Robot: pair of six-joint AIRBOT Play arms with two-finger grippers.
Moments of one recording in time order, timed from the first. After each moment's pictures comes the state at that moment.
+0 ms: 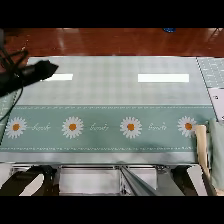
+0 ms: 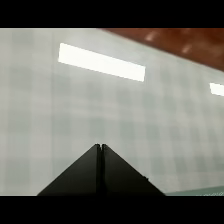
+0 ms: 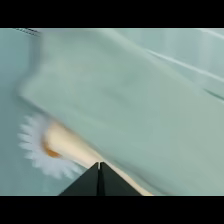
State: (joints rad) left arm -0.05 -0.93 0.99 0.89 -0.67 -1.41; right arm -1.18 -0.84 1.19 -1.29 1.55 1.66
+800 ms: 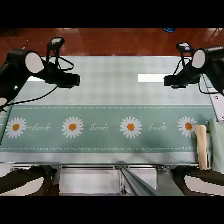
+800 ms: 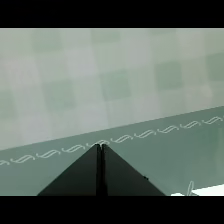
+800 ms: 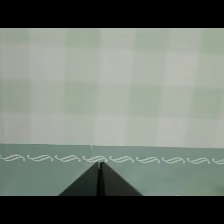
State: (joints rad) left arm -0.29 -1.31 1.28 1.48 -1.13 -1.69; right arm 0.14 -1.40 1.35 -1.69 1.25 1.71
